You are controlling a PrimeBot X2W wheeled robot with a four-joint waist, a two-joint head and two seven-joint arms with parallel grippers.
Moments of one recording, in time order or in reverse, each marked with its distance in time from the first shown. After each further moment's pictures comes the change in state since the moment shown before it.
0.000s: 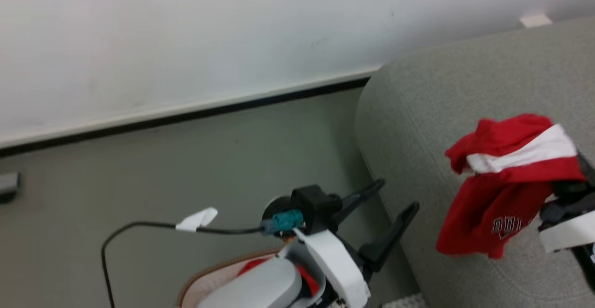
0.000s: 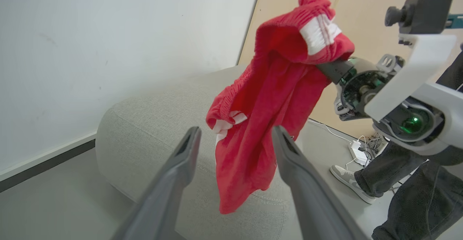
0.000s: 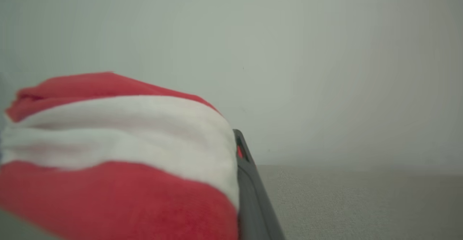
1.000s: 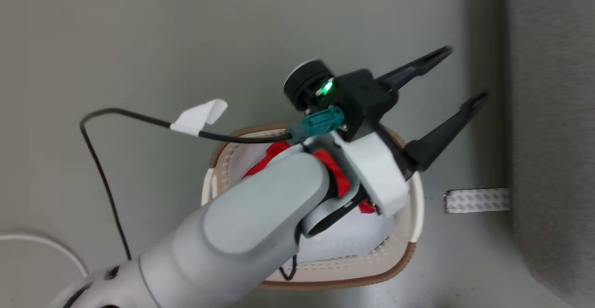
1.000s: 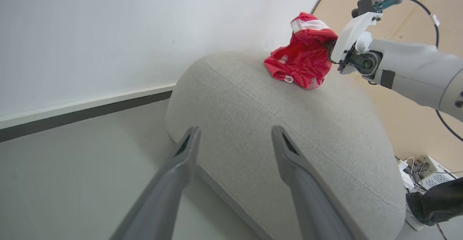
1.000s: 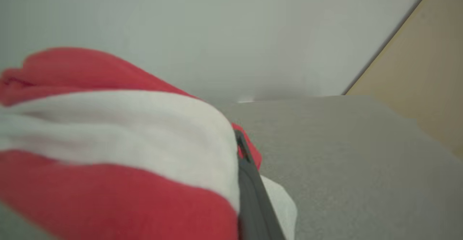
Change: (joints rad) left arm -0.403 -0.054 0.038 0.004 0.112 -0.049 0.041; right arm -0.765 -0.161 -0.668 0.800 -0.446 0.000 0.060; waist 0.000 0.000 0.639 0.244
